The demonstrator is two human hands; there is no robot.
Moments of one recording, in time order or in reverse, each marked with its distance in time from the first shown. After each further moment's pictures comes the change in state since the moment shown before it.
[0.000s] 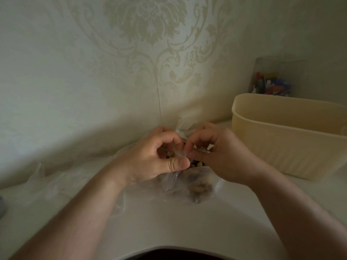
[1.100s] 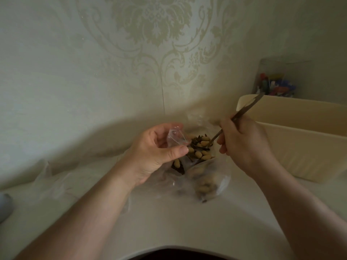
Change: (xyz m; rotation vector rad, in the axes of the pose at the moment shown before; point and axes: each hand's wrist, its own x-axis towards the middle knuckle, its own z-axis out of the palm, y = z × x) left_hand 0.001 -0.010 0.006 -0.404 0.263 -0.105; right_hand 0.002 -0.004 -0.012 -0.071 0.454 0.394
